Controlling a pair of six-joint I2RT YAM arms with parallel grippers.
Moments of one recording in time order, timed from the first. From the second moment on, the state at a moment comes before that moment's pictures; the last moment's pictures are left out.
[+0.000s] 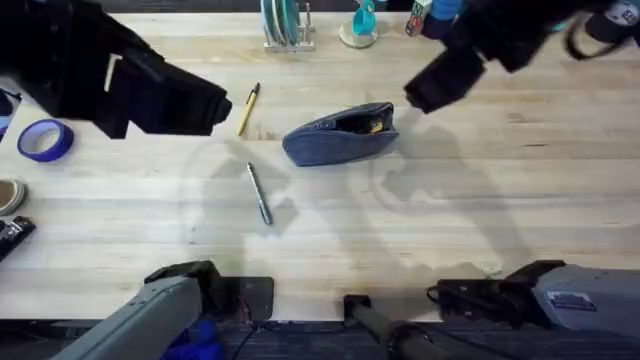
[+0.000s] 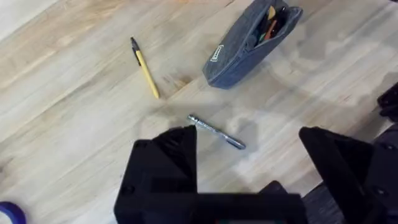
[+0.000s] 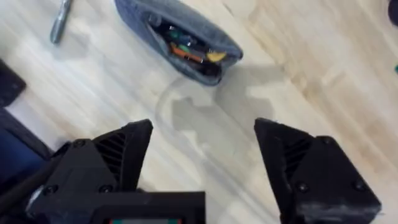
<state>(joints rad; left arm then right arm) 0.17 1.16 1.69 -1.64 0.49 0.67 0.43 1.48 1.77 -1.45 -0.12 -0.35</state>
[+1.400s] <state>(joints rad) 0.13 1.67 1.70 -1.30 0.17 0.31 0.43 1.44 1.77 -1.54 -0.11 -0.25</state>
